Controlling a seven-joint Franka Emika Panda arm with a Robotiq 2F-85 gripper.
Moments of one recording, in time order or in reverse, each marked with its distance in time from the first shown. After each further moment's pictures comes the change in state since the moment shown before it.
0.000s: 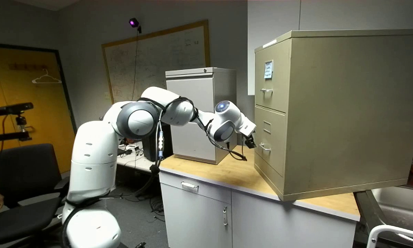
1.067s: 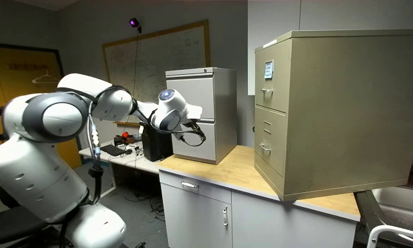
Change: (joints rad) arm 0.176 -0.608 0.168 -0.540 -0.013 -0.087 -0.419
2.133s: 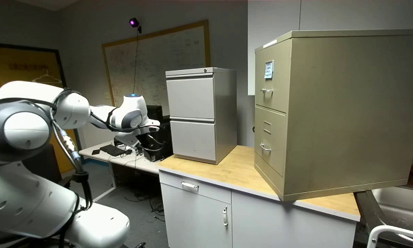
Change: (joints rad) arm 0.181 -0.274 0.210 -0.167 -0.019 -0.652 -0.032
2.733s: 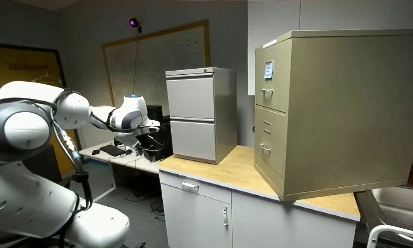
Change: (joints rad) arm 0.000 0.001 0.000 -0.003 0.000 -0.002 0.000
